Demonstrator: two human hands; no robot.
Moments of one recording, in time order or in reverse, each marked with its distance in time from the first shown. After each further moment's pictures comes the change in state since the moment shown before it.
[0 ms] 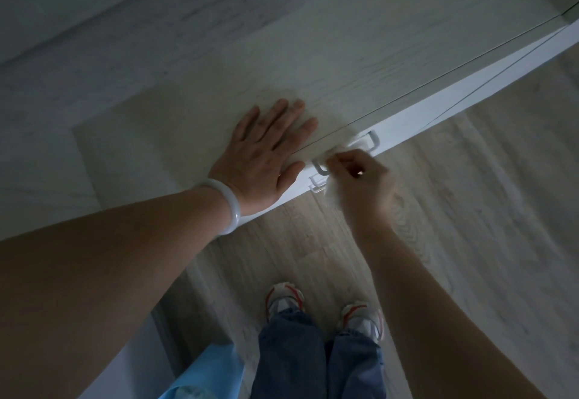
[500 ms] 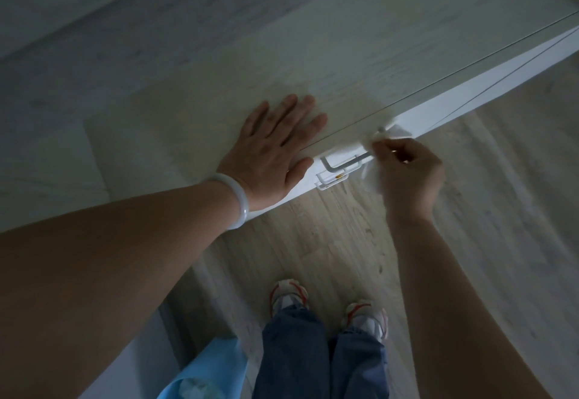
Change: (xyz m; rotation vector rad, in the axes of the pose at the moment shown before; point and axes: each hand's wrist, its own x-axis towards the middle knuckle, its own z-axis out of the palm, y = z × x) left_hand 0.000 0.000 0.001 -0.005 0.003 0.002; right_hand 0.026 0.002 -0.027 0.016 0.209 0.083
